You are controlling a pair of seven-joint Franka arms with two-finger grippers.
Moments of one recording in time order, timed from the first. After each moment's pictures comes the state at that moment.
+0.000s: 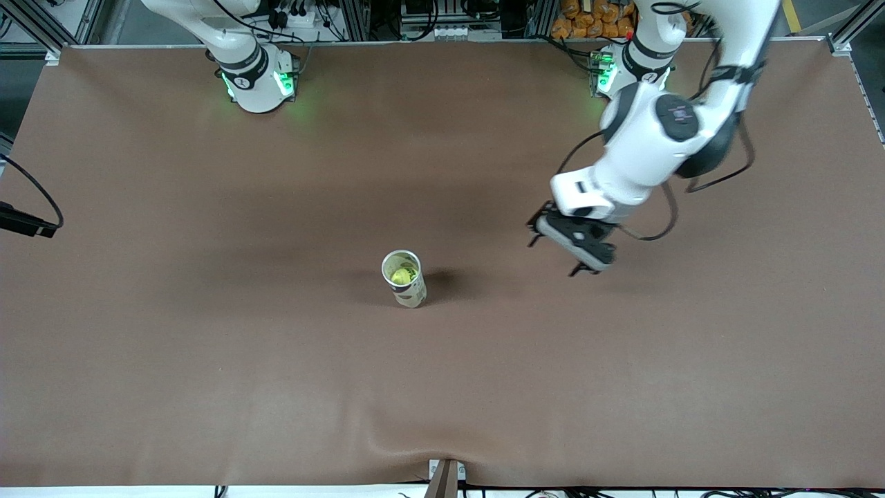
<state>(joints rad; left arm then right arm) -0.19 0.16 -0.26 -1.97 -0.18 2.42 0.28 -0.02 0.28 -0.19 -1.21 0.08 1.38 0.16</state>
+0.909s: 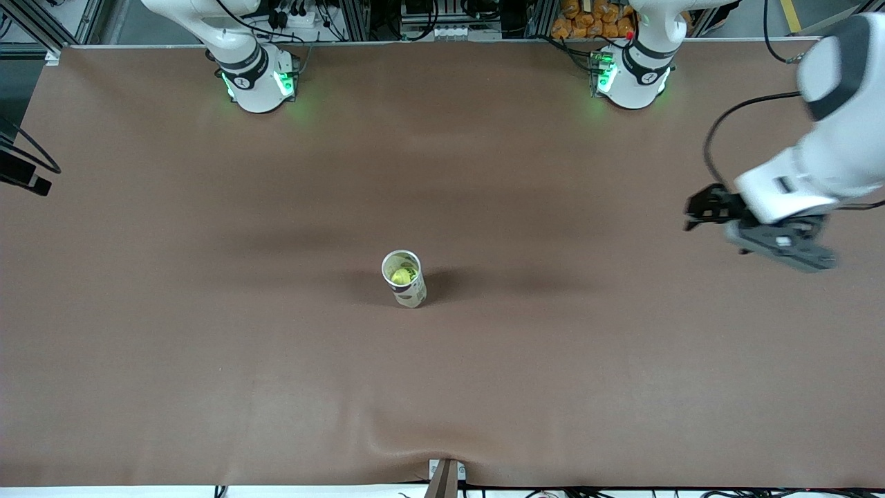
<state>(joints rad) 0.14 0.12 -0.25 -1.58 -0.03 1.75 0.28 0.00 0.14 -0.14 -1.26 0.08 1.39 0.03</state>
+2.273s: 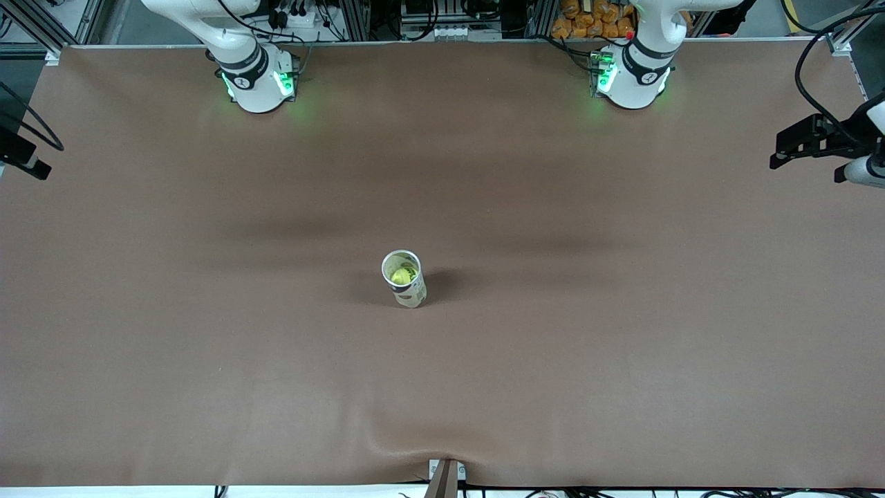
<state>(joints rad) -0.05 0.04 0.04 -1.46 -0.03 1.42 0.19 -0.01 -0.01 -0.13 -1.44 0.08 1.47 0.02</state>
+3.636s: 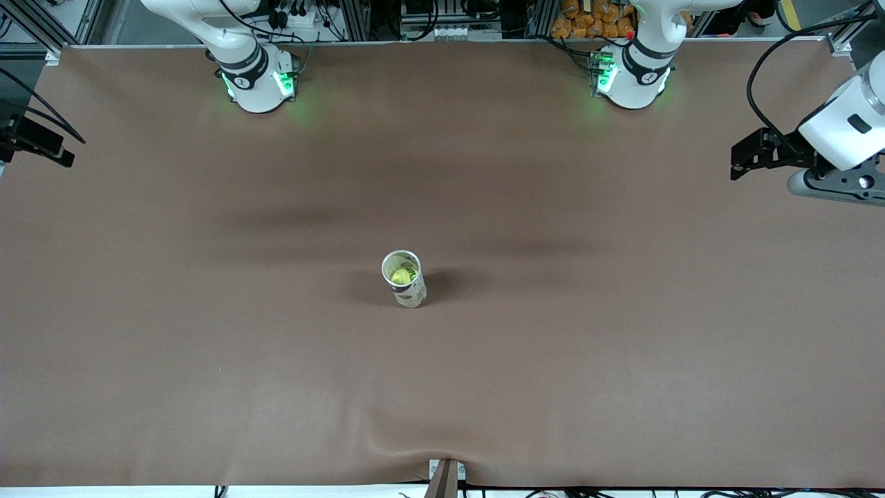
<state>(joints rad) -0.04 0.03 -0.08 -1.52 0.02 1.47 0.07 0.02 -0.03 -0.13 -1.52 0.02 1.41 -0.01</state>
